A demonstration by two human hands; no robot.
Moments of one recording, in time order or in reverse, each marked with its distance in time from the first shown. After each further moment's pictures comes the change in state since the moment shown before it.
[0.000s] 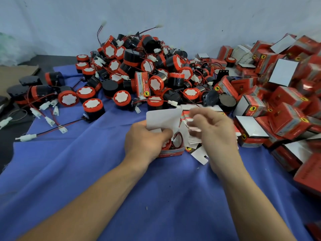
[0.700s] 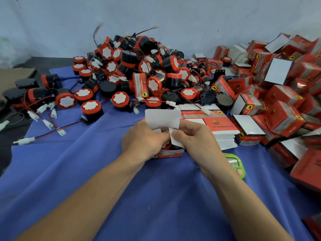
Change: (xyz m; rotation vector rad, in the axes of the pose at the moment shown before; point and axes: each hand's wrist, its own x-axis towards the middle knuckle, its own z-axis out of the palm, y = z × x) left_hand 0.000 0.015 -0.010 0.280 -0.191 0.060; right_hand -0.005 0.020 0.010 -0.148 -0.268 0.116
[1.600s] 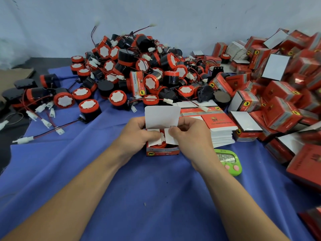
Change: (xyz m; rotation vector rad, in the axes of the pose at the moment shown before) left_hand 0.012 -0.022 -0.016 -0.524 -0.352 0.178; right_hand 0.009 0.004 0.009 -0.149 0.205 0.078
